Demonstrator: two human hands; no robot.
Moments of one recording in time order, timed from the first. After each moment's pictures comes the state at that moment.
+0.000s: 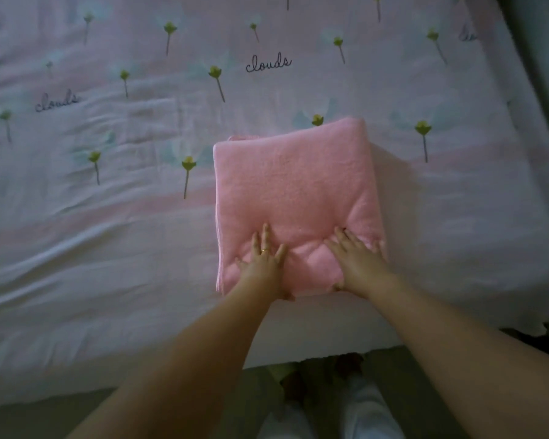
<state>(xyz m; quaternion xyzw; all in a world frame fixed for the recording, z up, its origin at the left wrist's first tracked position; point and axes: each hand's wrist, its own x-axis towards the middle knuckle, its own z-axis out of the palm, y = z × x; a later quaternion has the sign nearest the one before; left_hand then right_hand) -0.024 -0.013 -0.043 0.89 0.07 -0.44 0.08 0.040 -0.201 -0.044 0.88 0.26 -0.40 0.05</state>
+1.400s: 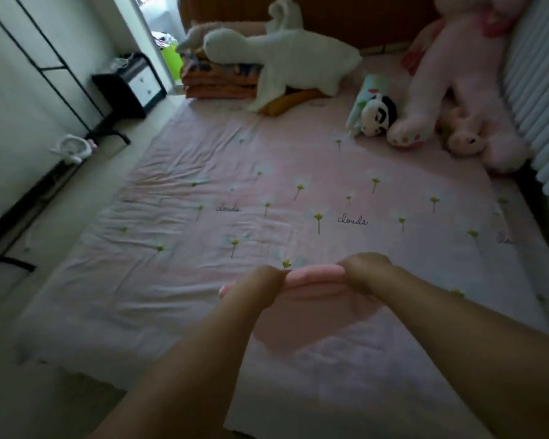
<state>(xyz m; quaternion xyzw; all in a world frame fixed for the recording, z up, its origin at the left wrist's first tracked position) -0.034 0.068 0.305 0.92 0.25 -0.29 0.12 0.109 -0.071 0.287 0.85 0.40 -0.31 0.14</state>
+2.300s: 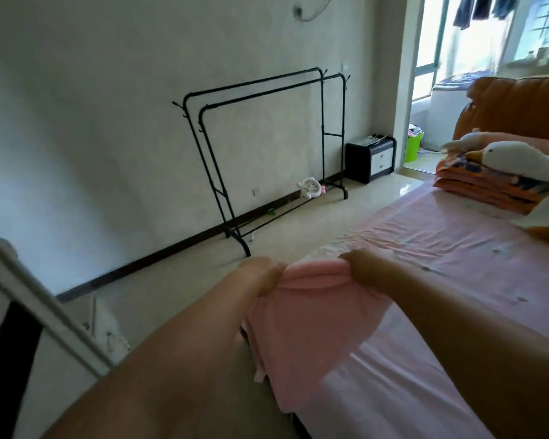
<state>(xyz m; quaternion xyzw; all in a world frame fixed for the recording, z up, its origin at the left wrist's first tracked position) -0.531 0.389 0.498 0.88 0.45 -0.12 -0.02 -0.307 0.351 0.499 0.67 0.73 -0.07 0.07</state>
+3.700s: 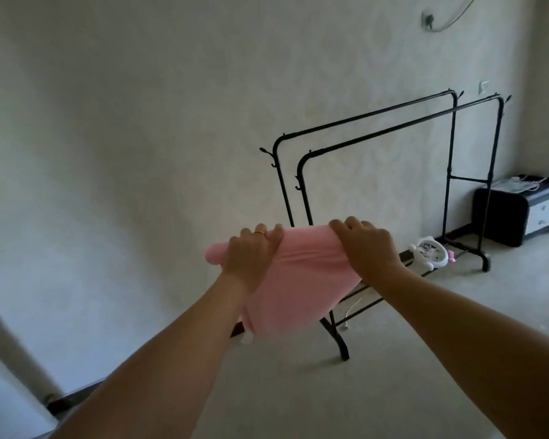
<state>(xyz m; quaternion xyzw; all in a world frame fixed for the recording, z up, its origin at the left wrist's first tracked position) -0.875 1.073 0.605 0.73 0.58 0.01 -0.37 -0.644 1.092 0.574 0.59 0.75 0.23 -0.19</state>
